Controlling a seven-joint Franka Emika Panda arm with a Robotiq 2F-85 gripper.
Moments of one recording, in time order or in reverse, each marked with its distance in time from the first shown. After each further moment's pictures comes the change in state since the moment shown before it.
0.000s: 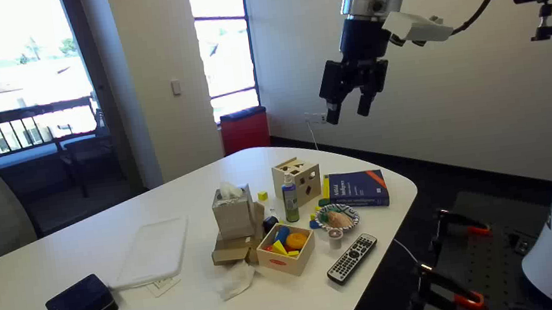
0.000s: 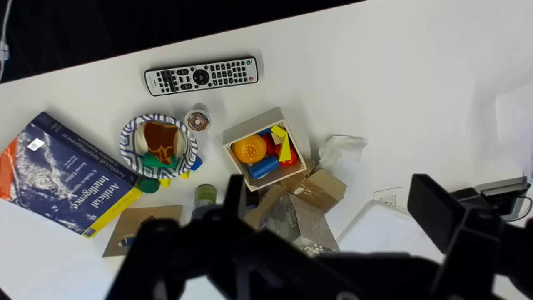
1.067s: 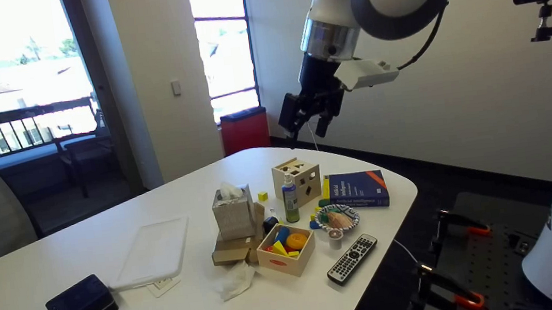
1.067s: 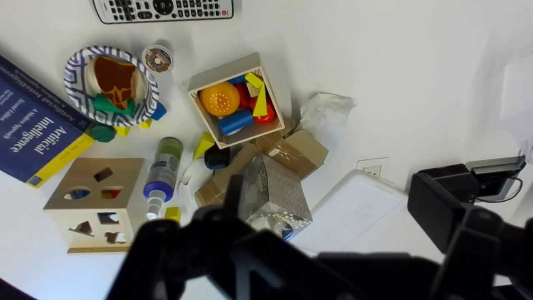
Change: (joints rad) arm -0.016 0.322 0.085 0.062 -0.071 0.371 0.037
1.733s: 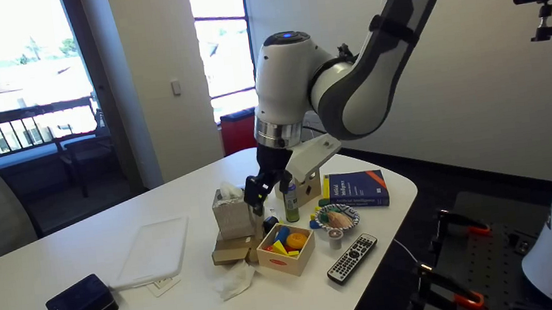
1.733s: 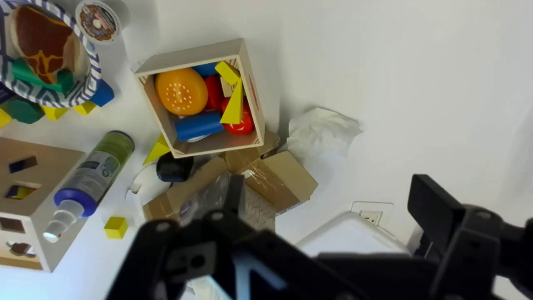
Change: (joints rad) arm -0.186 0.614 0.172 0.266 -0.739 0.216 0.500
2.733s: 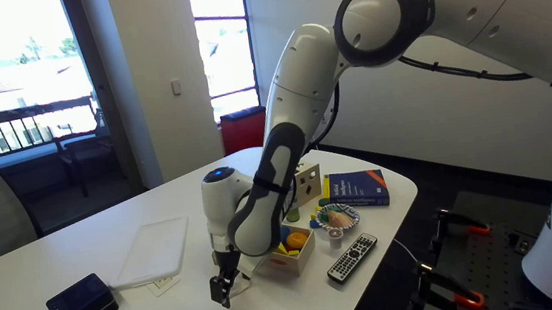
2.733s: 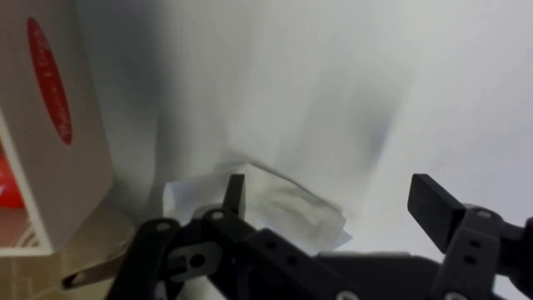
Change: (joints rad) arm 0.360 0.897 -0.291 0.805 0.347 -0.059 -0.490
